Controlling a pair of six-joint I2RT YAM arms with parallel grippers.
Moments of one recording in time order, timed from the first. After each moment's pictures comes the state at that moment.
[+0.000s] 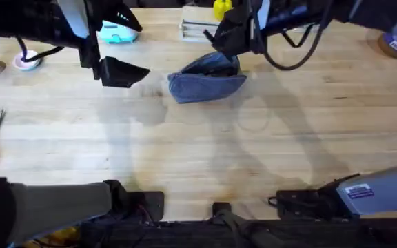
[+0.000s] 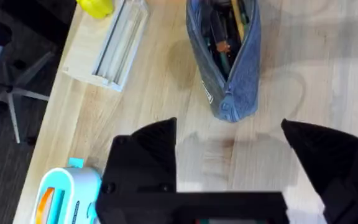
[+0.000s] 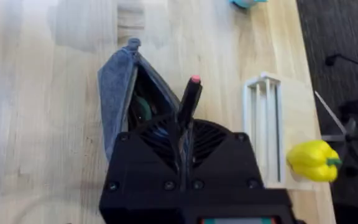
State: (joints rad) left arm 0.25 1.50 1.36 -1.21 0.90 1.59; right arm 0.31 1.67 1.34 -0.56 -0.72 -1.11
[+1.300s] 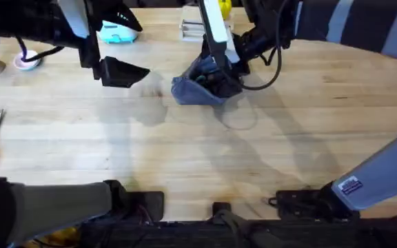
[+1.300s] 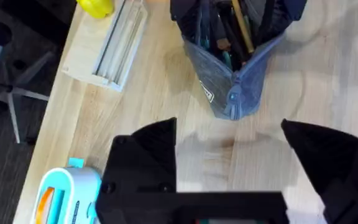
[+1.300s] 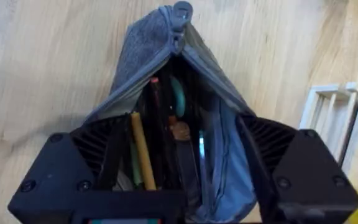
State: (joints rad) left arm 0.25 1.50 1.36 -1.21 0.90 1.59; right arm 0.40 1.86 1.35 -0.62 -0.59 -1.34
